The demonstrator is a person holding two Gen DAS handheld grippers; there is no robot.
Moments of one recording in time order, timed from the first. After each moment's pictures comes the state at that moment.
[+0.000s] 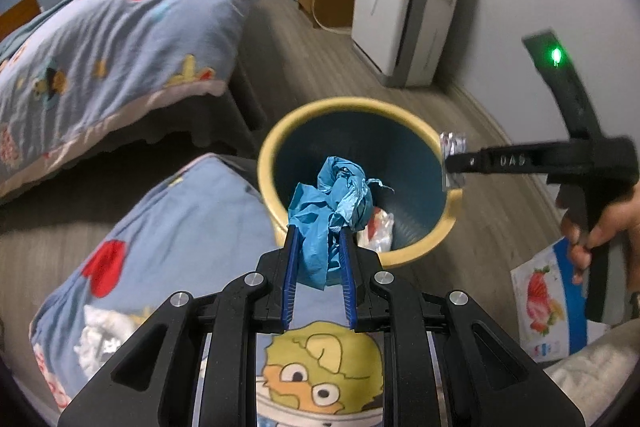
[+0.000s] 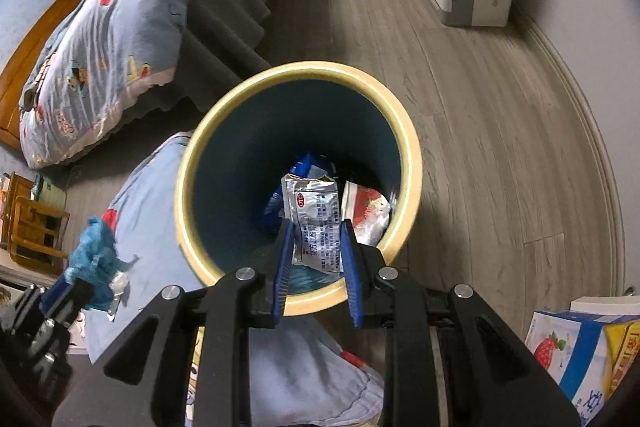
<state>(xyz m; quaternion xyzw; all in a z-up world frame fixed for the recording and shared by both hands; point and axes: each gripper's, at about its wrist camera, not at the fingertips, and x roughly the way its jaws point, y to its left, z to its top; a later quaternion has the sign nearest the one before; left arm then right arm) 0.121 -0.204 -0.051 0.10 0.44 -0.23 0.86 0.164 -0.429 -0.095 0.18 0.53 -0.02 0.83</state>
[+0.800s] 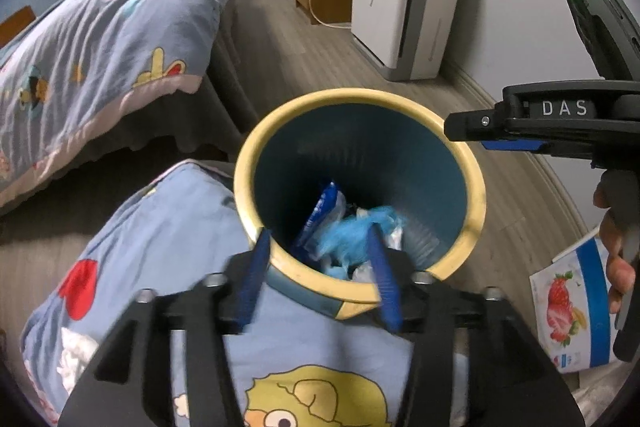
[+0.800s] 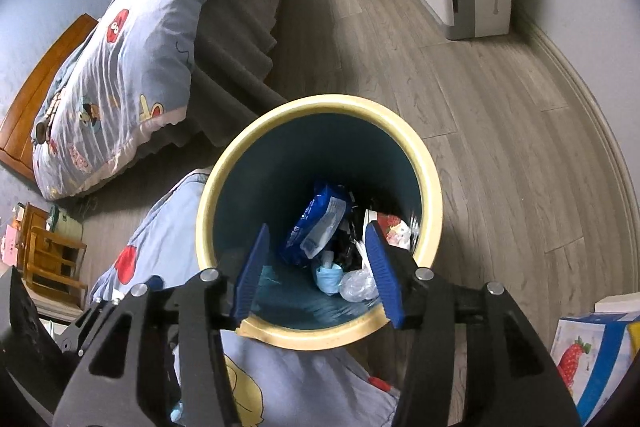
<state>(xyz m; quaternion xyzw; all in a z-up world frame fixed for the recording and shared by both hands) 0.145 -0.233 -0.087 0.12 0.42 -0.23 0.87 0.169 -0.429 -0.085 0.22 0.48 -0.02 0.85</state>
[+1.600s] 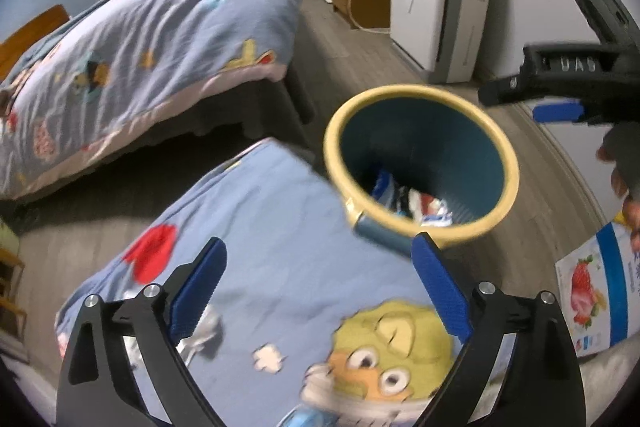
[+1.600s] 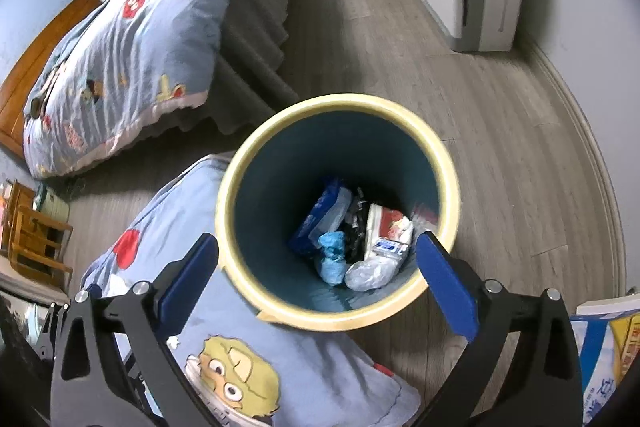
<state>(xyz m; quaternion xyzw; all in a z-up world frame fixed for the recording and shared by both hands) 0.111 -0.146 -0.065 0.13 0.42 -0.17 0.88 0.171 -0.375 -0.055 0.17 0.49 -0.01 0.86</state>
